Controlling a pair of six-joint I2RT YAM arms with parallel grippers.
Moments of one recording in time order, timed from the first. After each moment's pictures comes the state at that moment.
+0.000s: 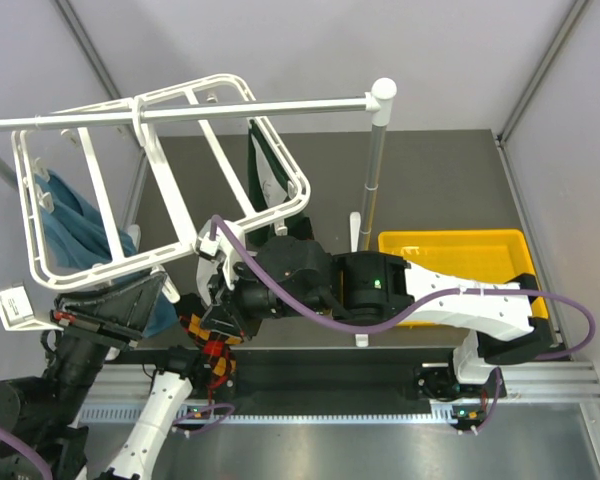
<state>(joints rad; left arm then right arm) -0.21 0.32 1.40 -0.76 0.22 -0.82 1.54 1.67 2.04 -0.67 0.05 0.38</state>
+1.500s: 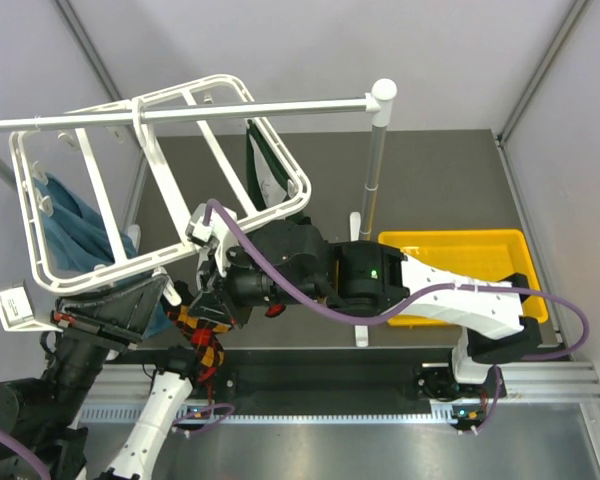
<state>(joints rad) -0.21 0.32 1.41 -0.76 0.25 -0.84 1.52 1.73 2.16 -0.68 0.02 0.34</state>
